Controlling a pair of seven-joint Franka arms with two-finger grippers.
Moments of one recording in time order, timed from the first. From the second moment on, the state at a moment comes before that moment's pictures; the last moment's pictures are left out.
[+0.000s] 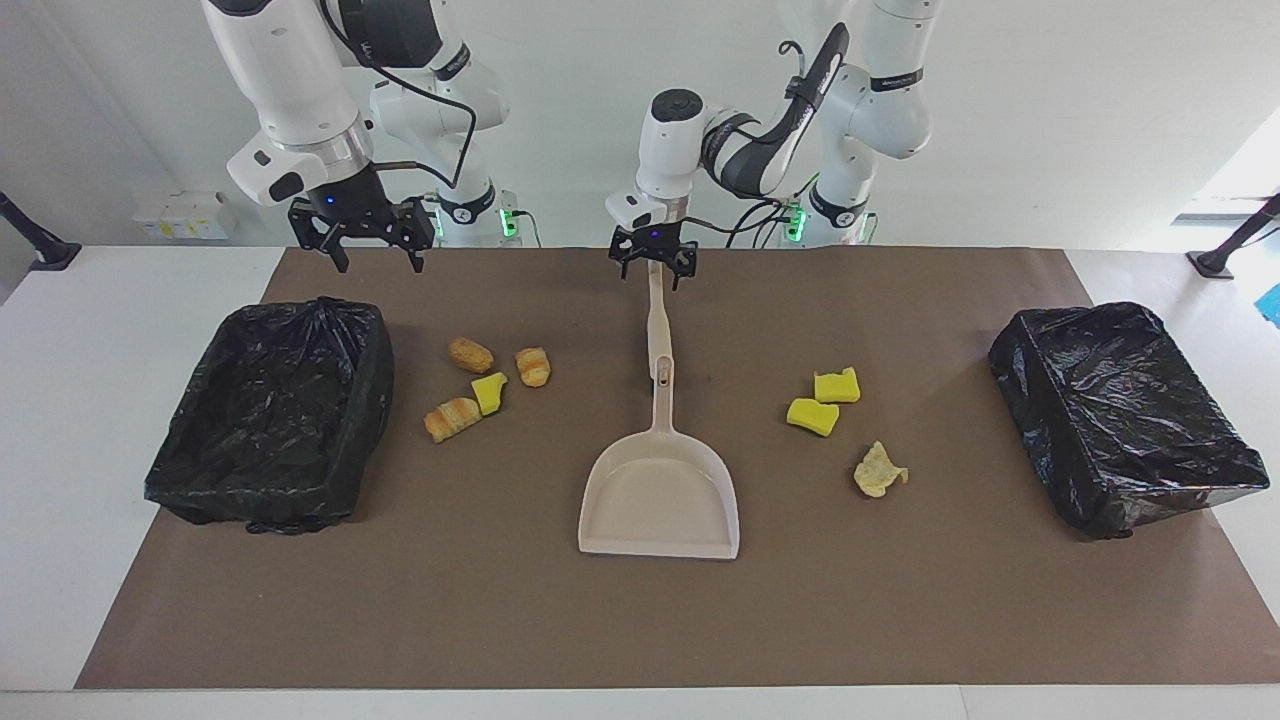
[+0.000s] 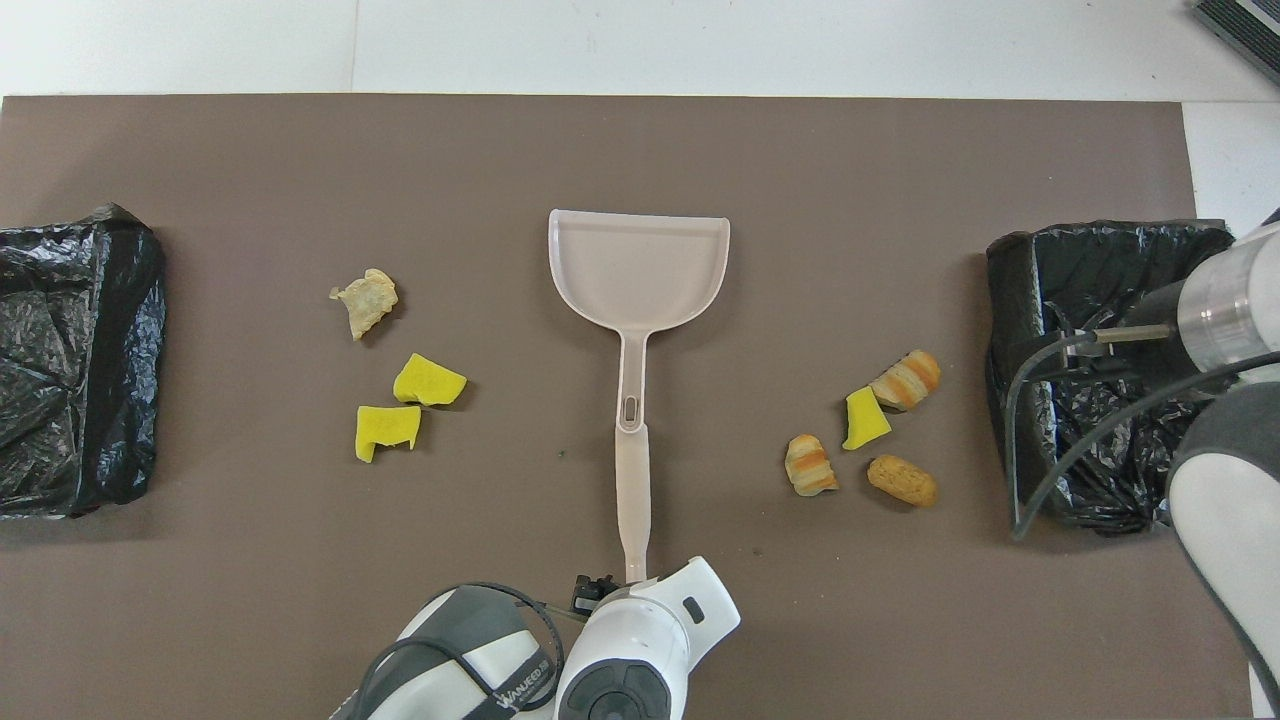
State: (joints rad) left arm -0.98 -0.03 -0.02 -2.34 -0.03 2.43 -0.69; right arm 0.20 -0.06 -0.09 -1.70 -0.02 1.61 0.13
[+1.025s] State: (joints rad) left arm -0.98 -0.02 -0.01 -2.34 -0.03 2.42 -0.80; right arm 0.43 0.29 -0.05 -1.50 0.08 1.73 0.56
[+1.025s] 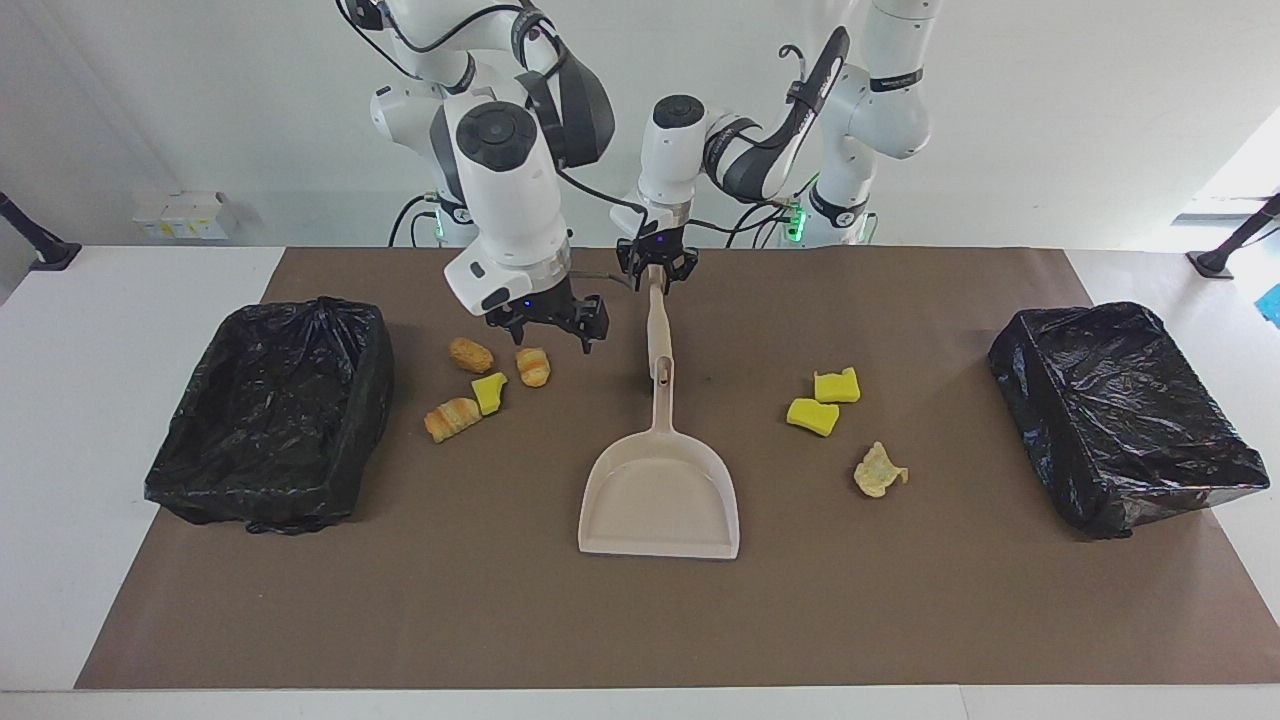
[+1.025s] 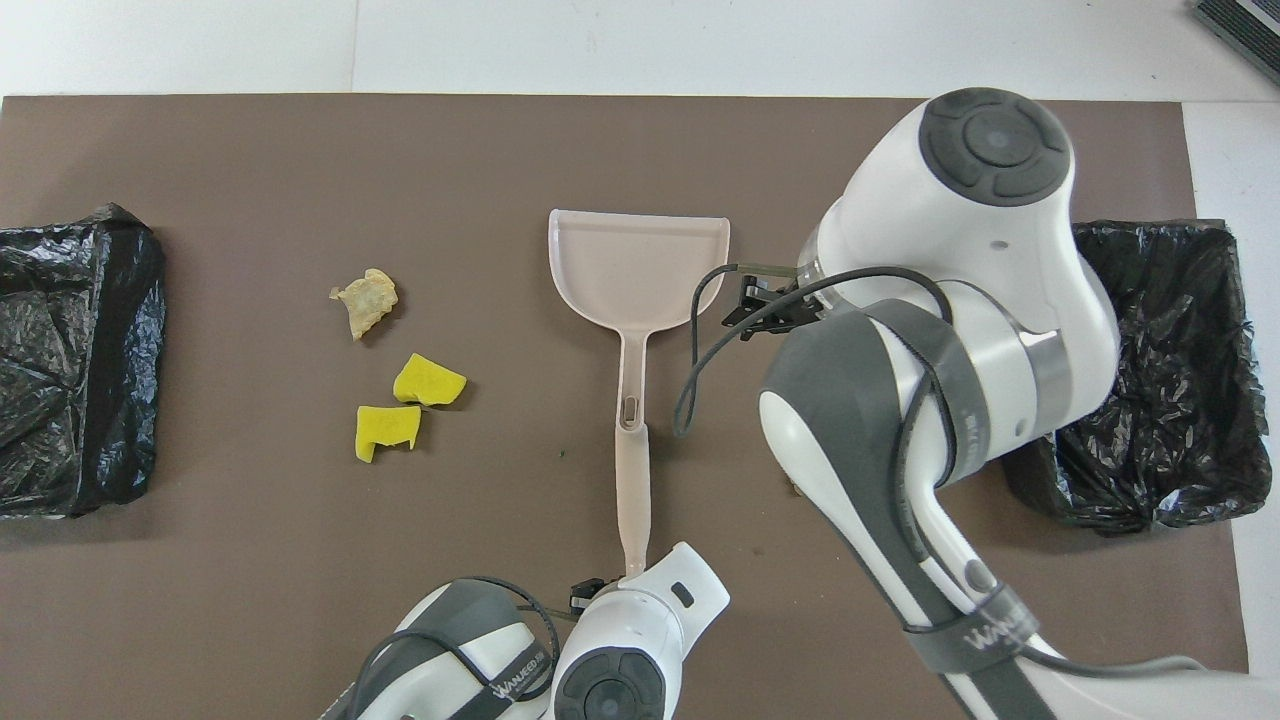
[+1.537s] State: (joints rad) left arm -0.97 -0.02 -0.01 -2.35 -0.03 2.42 -0.81; right arm 0.50 0.40 -0.04 -1.43 0.10 1.75 0.57
